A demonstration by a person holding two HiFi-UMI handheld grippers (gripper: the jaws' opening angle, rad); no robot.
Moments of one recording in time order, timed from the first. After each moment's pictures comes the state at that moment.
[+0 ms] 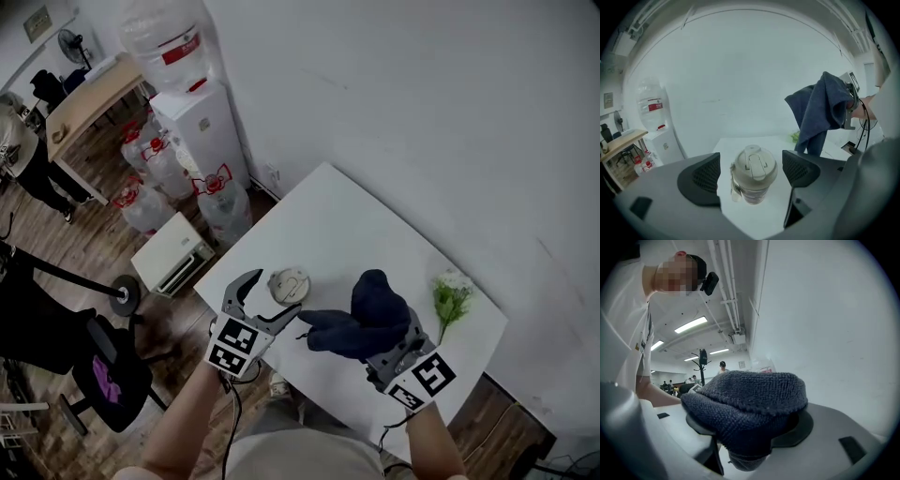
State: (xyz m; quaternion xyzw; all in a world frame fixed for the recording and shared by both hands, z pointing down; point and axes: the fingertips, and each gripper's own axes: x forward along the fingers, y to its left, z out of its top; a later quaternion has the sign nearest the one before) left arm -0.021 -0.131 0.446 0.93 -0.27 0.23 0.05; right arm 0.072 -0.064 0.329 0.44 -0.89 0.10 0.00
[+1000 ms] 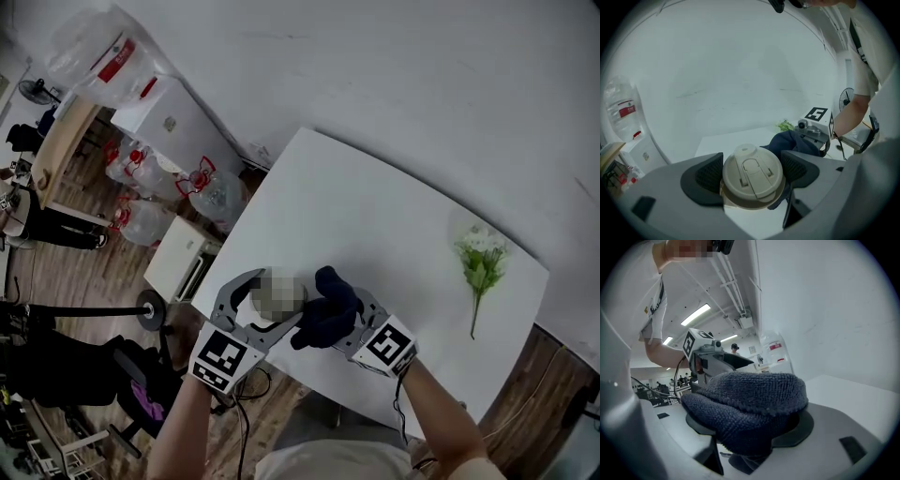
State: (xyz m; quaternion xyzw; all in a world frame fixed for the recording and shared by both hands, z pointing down) left arm 0.018 -0.139 0.470 0.95 -0.15 0.28 0.01; right arm 0.033 -0.100 0.513 0.35 -0.92 0.16 0.07
